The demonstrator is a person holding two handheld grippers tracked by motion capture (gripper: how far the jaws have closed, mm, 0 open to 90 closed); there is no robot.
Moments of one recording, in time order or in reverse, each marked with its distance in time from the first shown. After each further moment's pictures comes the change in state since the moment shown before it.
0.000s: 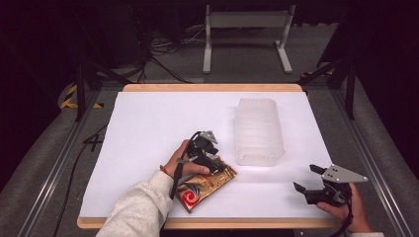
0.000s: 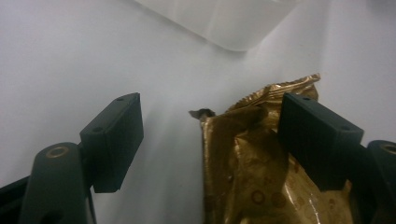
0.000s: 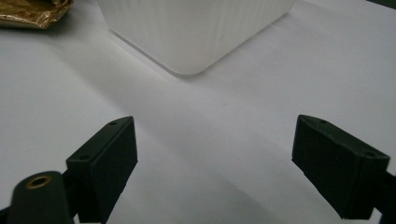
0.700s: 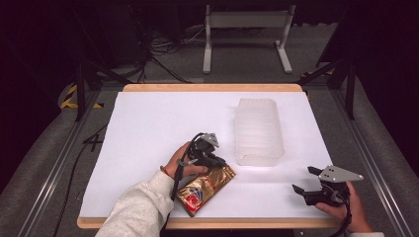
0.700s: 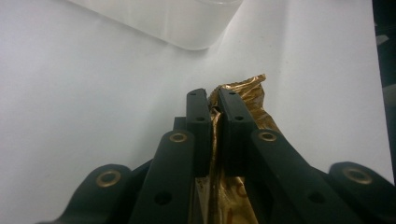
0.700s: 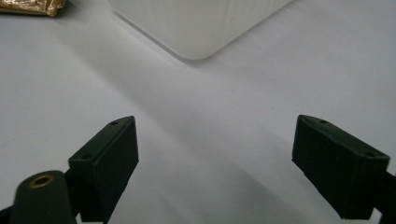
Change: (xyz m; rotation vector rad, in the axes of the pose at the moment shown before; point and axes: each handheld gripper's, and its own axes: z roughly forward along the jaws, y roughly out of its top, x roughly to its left) left arm -0.013 0.004 -0.020 -0.017 -0.027 0.083; right arm 0.000 -0.001 0.004 0.053 0.029 -0.008
